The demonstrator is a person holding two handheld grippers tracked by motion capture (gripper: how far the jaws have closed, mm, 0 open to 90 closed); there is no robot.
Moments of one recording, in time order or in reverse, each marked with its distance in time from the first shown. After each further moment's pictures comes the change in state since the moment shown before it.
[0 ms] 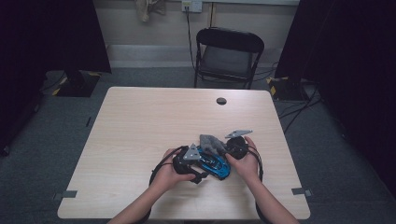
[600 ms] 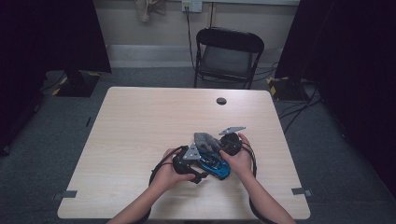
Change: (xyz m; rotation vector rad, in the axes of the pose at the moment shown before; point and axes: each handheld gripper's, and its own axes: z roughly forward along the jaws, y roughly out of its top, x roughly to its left) left arm 0.001 0.000 0.000 -0.006 -0.006 -0.007; right arm 0.006 0.016 0.015 -0.003 0.012 -0.008
